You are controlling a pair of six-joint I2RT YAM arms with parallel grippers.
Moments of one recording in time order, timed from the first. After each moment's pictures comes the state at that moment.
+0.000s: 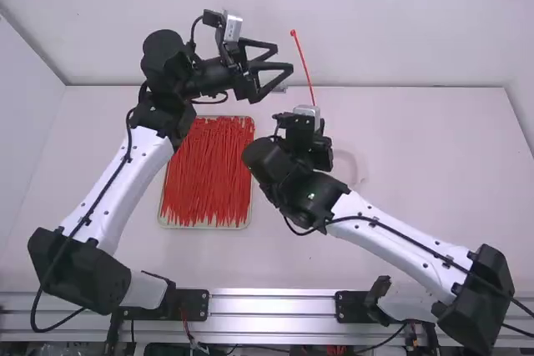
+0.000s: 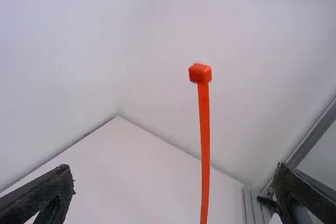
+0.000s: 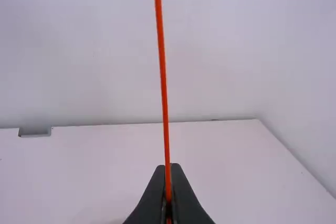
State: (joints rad) left arm -0.25 1.50 1.44 0.22 0.96 -0.49; right arm 0.97 1.39 1.15 -0.42 1.32 0.32
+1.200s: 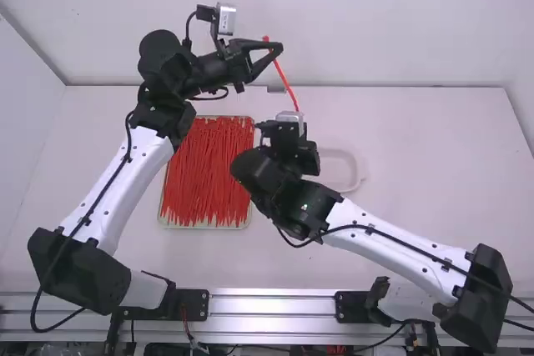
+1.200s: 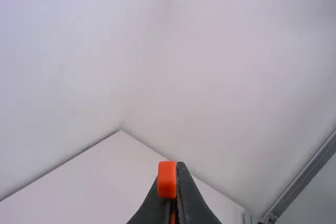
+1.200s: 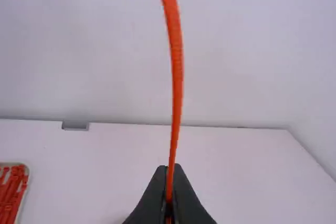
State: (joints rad) left arm -0.25 1.50 1.44 0.28 0.89 -0.58; right arm 1.05 1.39 1.15 -0.35 1.27 0.26
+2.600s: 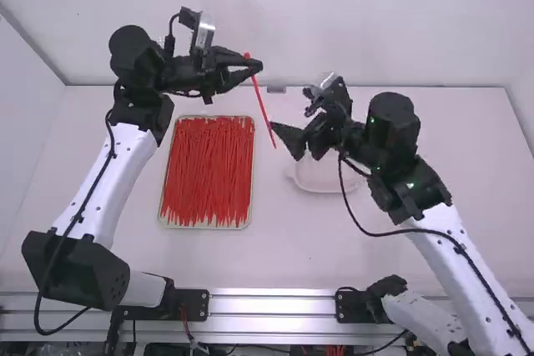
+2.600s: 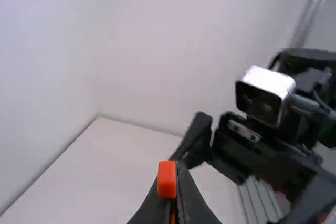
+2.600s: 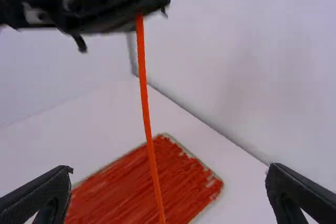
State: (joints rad) left arm -0.11 1.50 1.44 0.32 1.31 -0.42; right arm 0.41 1.10 1.15 -0.23 -0.55 -0.08
